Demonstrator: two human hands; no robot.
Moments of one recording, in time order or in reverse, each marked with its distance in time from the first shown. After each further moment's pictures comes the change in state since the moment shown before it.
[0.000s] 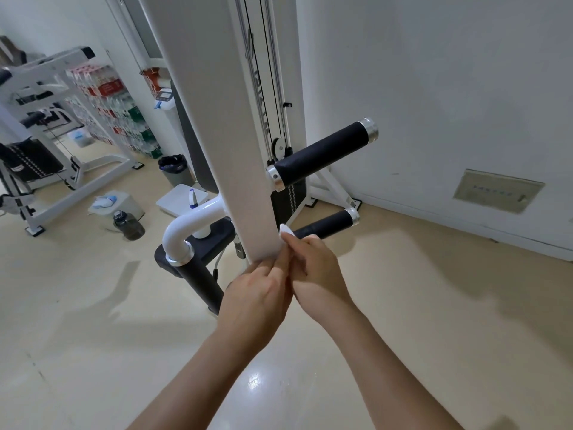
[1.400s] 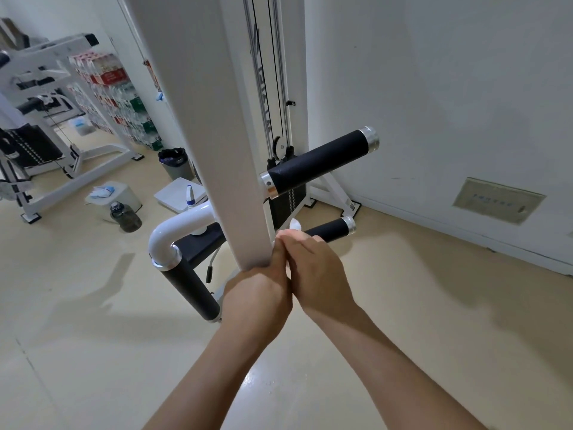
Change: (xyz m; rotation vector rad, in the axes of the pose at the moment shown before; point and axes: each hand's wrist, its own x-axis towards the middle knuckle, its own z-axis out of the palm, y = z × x) left_hand 0.024 0.020 0.015 0.062 -0.146 -0.313; right_hand 0.021 0.018 -0.008 -0.519 0.120 -0.416
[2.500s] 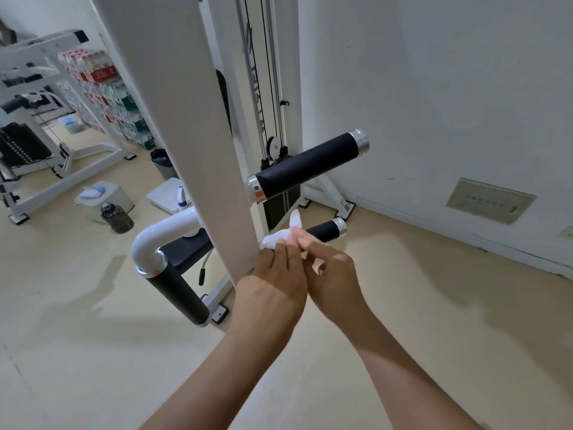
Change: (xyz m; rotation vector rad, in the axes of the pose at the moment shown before) left_hand 0.007 0.017 -0.003 0.257 0.086 0.341; right_hand -0.006 0.027 -0.015 0.462 0.062 0.217
